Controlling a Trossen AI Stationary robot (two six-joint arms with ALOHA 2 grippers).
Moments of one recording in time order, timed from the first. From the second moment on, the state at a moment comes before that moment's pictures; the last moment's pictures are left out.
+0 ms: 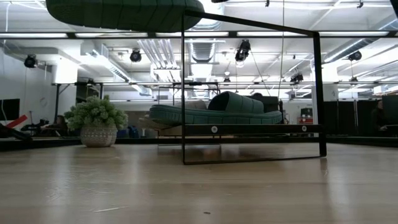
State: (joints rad) left arm -0.52 1.37 1.31 -0.92 -1.21 0.01; right arm -0.06 1.82 2.06 -0.84 -0.32 0.83
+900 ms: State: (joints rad) left arm -0.52 1.37 1.31 -0.91 -1.21 0.01; right arm -0.06 1.83 2.07 -0.83 -0.32 0.77
